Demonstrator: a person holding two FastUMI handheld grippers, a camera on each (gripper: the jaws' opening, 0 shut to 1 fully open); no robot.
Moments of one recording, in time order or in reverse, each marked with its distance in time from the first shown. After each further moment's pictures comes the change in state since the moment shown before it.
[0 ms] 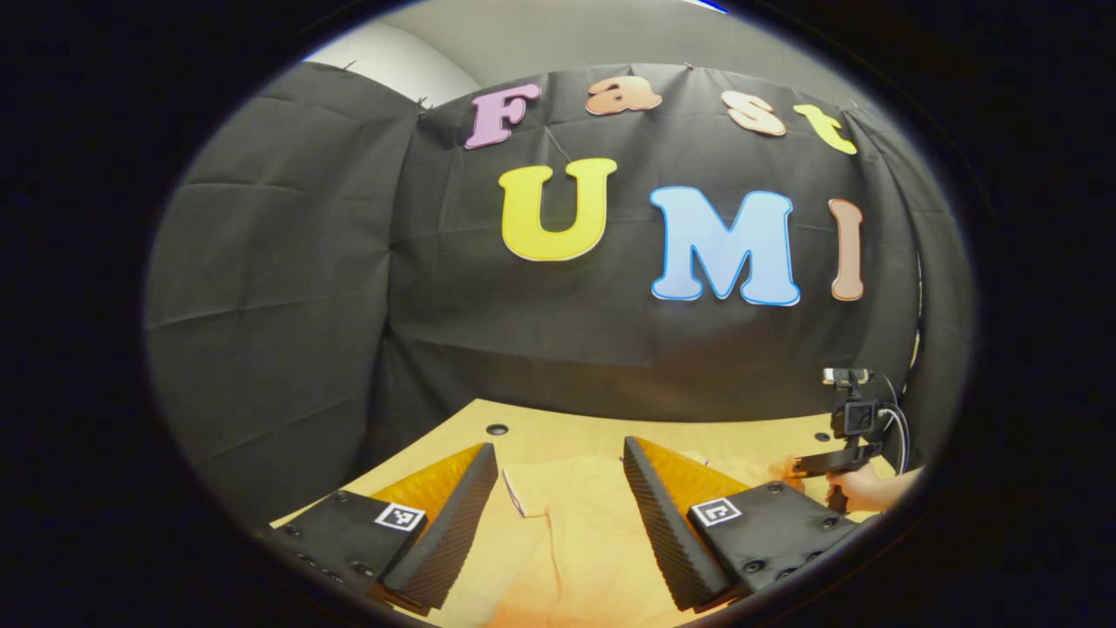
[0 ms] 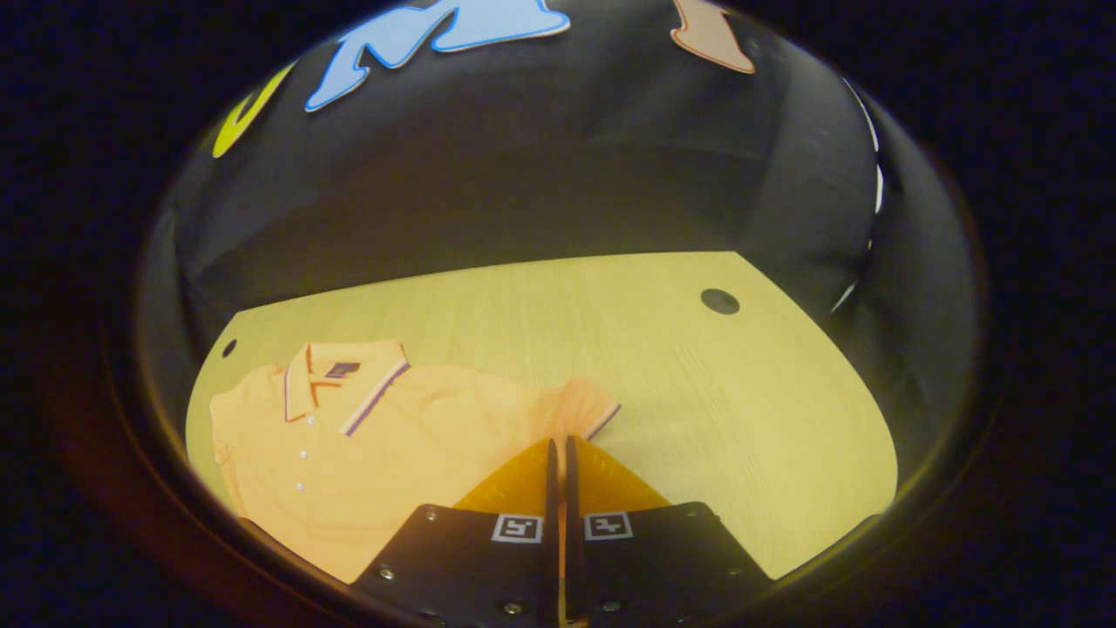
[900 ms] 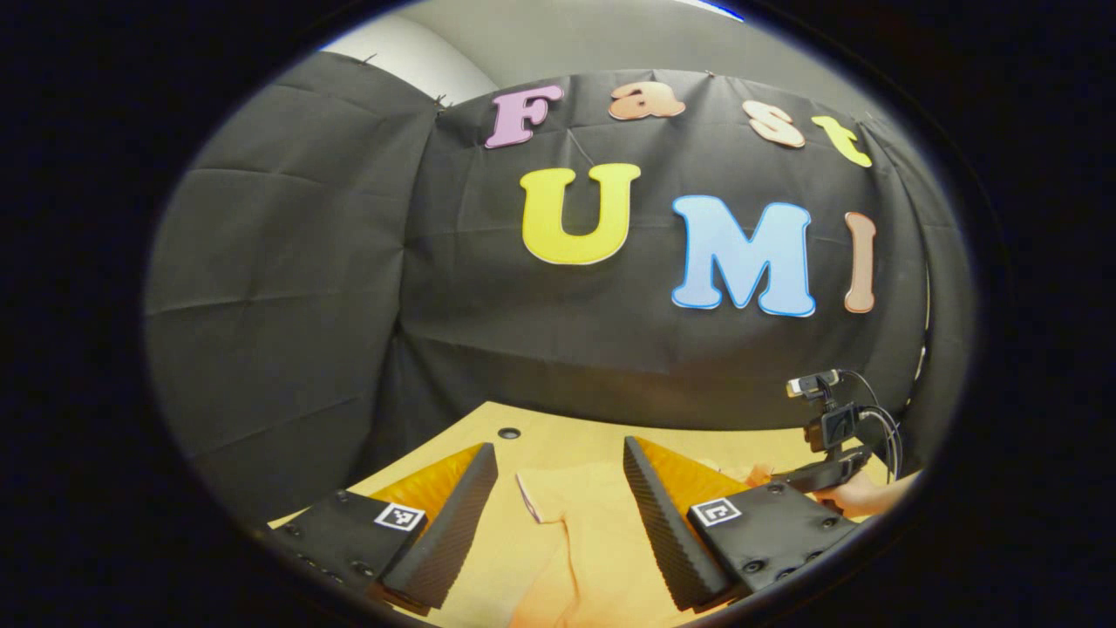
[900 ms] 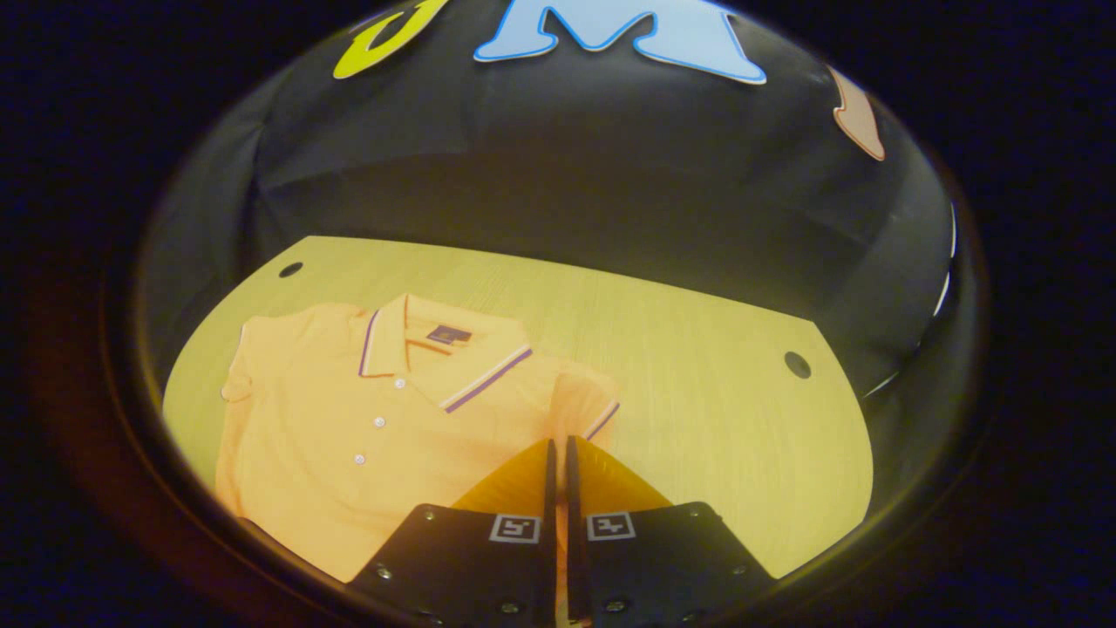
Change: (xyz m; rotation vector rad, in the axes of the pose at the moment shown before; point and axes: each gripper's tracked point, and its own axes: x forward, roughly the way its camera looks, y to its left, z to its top) left arm 0.012 0.042 -0.005 -0.027 -0.012 0.030; right arm -0.007 0.095 -0.020 -0.290 0.040 0.118
